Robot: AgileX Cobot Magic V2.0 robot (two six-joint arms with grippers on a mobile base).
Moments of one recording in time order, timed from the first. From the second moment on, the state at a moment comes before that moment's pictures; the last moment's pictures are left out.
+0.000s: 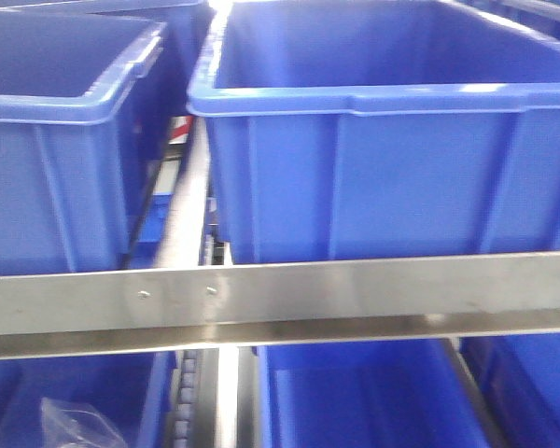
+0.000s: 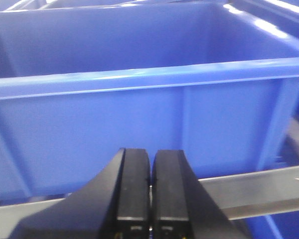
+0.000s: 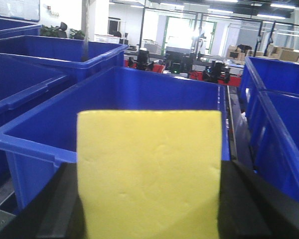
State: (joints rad) left arm -0.05 -0.01 0.00 0.27 0.13 -0.20; right arm 0.26 0.08 -0.28 0.24 0.16 -0.33
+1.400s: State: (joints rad) left arm -0.05 -0.01 0.00 0.27 0.13 -0.20; right arm 0.26 0.08 -0.28 0.24 0.16 -0.33
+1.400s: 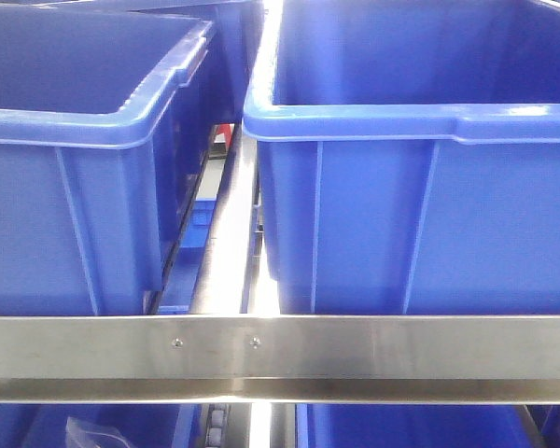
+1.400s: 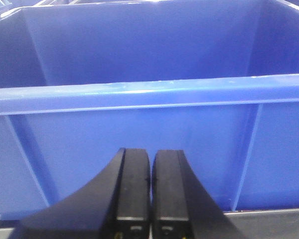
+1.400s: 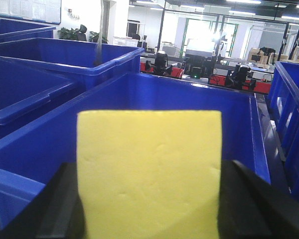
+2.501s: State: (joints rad) left arm -0.05 -0.01 0.00 0.27 0.13 -0.20; right arm 0.25 1.39 -1.22 0.24 0.58 -0.32
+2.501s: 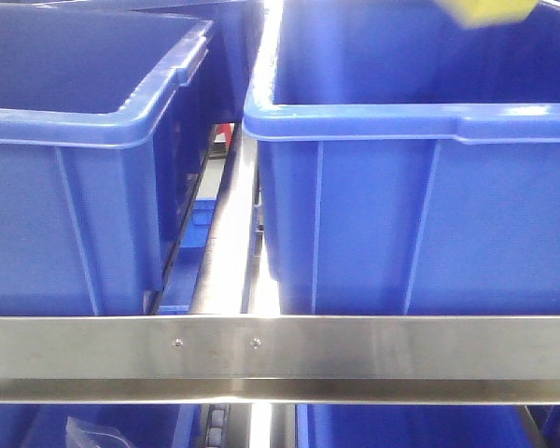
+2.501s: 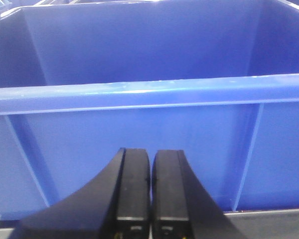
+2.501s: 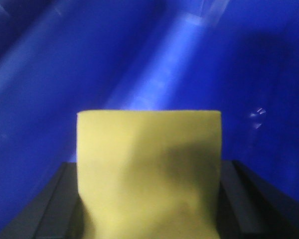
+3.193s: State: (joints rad) left arm -0.05 -0.01 0.00 0.27 0.13 -0.20; right arm 0.23 1.87 -1.40 0.16 0.54 -0.32
